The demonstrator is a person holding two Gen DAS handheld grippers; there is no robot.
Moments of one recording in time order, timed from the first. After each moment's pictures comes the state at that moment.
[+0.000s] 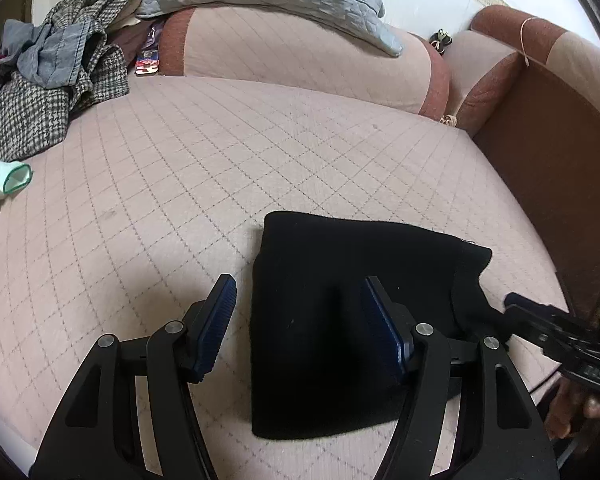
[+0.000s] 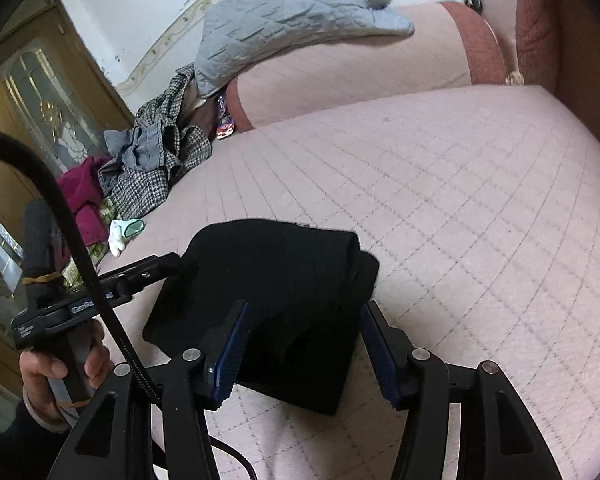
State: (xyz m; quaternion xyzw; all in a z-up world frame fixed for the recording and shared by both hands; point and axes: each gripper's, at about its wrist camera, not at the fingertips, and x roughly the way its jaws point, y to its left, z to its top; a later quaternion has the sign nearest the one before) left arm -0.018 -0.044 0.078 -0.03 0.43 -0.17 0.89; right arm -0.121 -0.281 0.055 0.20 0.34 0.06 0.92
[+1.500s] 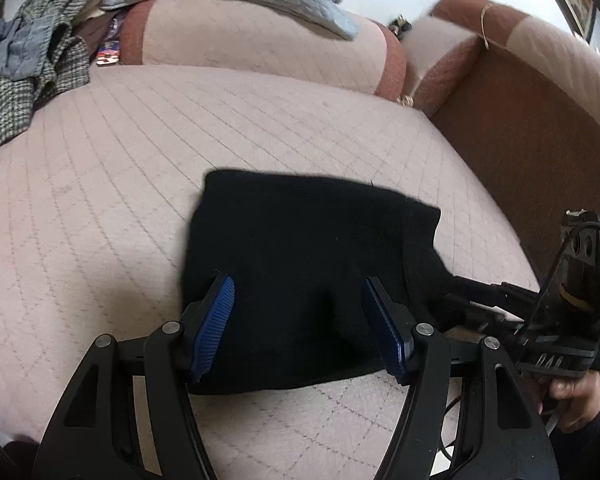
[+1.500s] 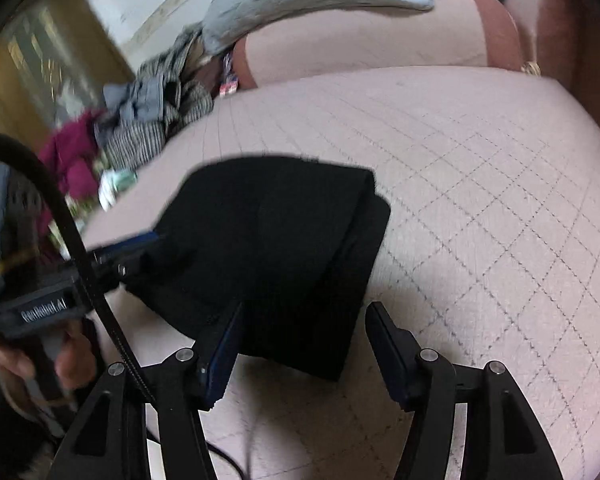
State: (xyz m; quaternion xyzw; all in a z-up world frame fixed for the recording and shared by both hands) left arm -0.047 -0.058 0.076 -0.04 0.43 -0.24 0.87; right arm -0.128 -0.273 0.033 0.17 0.38 0.08 0.90
